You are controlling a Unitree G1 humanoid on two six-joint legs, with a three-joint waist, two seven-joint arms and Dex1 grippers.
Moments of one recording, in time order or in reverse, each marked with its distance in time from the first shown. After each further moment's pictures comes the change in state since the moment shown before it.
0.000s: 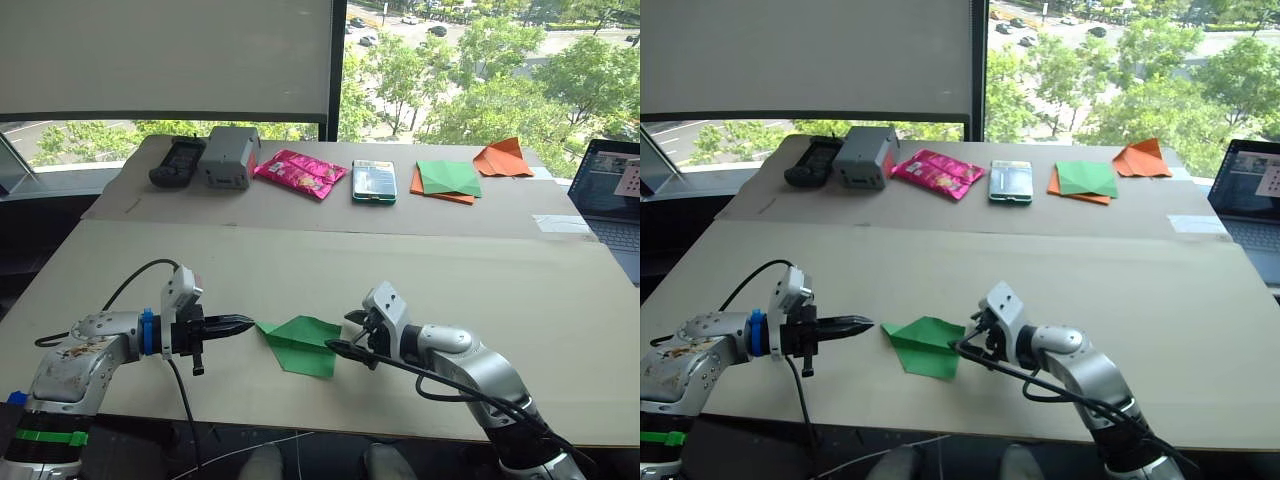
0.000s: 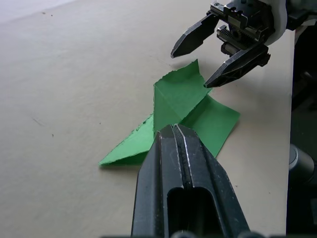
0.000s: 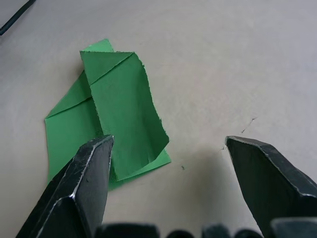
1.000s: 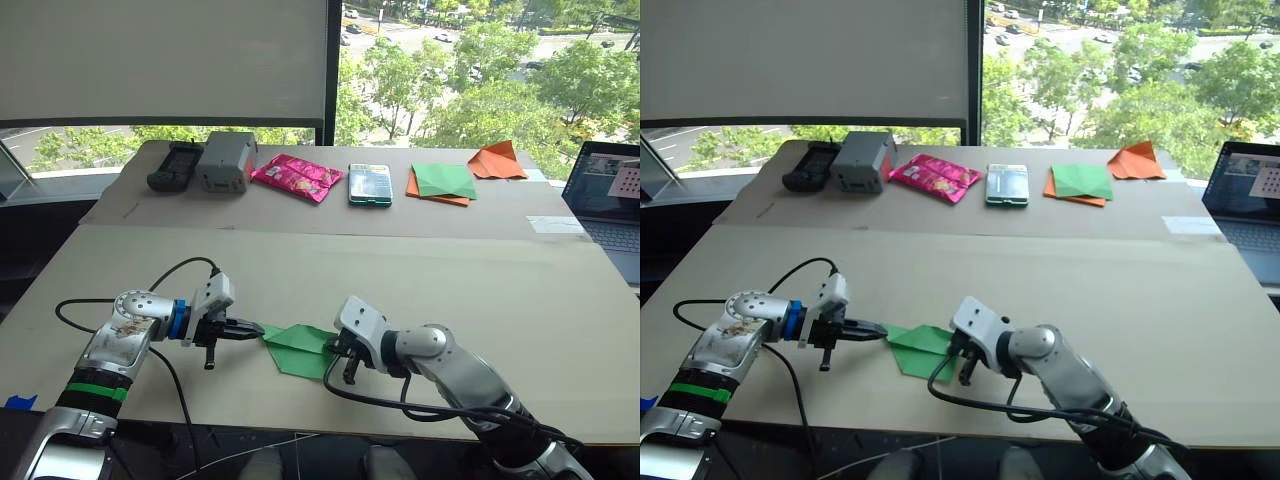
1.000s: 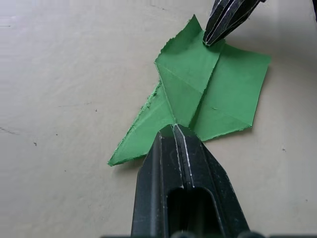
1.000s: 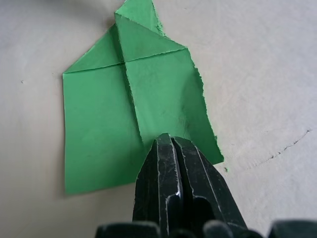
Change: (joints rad) left arm -0.218 -0.046 -0.217 0.319 0.277 -0.258 -0.181; right arm -0.066 -0.041 0.190 -0.106 -0.175 0.128 -0.016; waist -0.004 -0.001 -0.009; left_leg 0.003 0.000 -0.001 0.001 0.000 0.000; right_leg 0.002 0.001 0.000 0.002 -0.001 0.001
